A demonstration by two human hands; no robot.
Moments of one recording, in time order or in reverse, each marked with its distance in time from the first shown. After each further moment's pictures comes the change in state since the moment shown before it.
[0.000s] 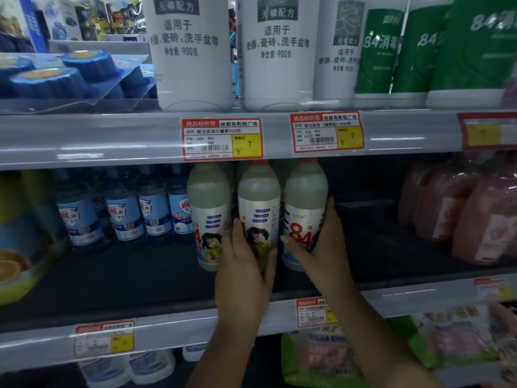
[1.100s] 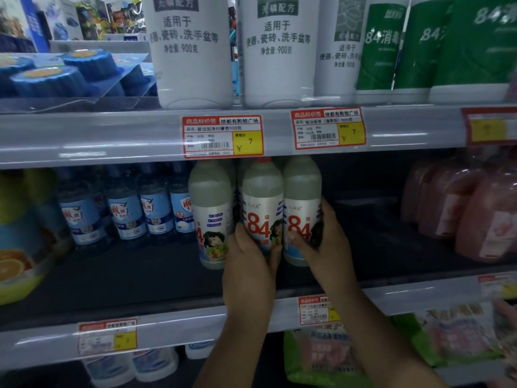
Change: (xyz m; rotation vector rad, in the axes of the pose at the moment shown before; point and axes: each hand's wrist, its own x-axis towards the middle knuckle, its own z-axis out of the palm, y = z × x) left_hand 0.003 0.006 0.008 0.034 -0.070 -0.128; right_hand 0.000 0.001 -0.003 0.088 -0.017 -0.070
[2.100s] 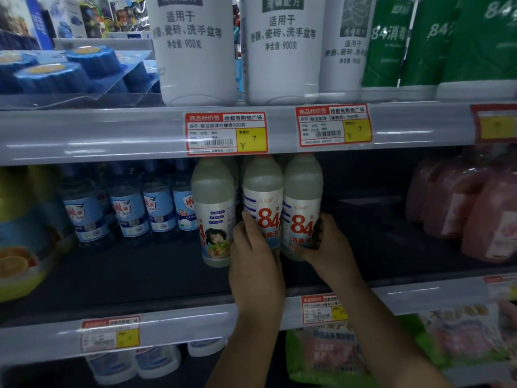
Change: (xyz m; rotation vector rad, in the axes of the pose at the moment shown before) left_hand -0.002 0.004 0.012 0.177 0.056 0.007; right_hand 0.003 0.010 -0.001 -0.018 -0.183 0.221
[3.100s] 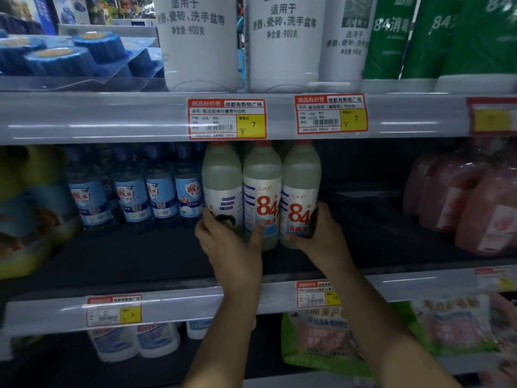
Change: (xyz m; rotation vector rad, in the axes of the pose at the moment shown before) left_hand 0.011 -0.009 -0.013 -0.432 0.152 -0.370; right_hand -0.002 -0.006 0.000 0.008 -0.018 -0.025
